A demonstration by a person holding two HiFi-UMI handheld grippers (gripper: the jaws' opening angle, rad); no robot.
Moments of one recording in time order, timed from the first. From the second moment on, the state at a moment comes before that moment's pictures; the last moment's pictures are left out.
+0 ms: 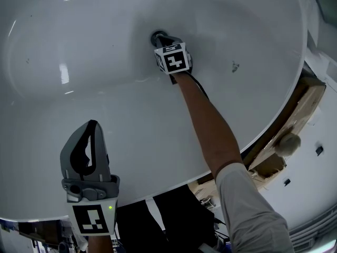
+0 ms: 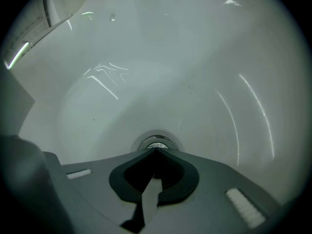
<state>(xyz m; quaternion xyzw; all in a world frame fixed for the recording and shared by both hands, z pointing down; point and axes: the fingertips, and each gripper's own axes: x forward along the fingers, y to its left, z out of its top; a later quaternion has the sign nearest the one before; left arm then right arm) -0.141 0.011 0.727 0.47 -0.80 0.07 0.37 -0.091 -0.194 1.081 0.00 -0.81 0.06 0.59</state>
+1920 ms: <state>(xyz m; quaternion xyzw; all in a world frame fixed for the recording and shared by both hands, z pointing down) -0.097 0.003 0.653 0.50 -0.79 0.06 0.36 -0.108 -0.183 0.995 0.01 -0.82 0.12 0.56</state>
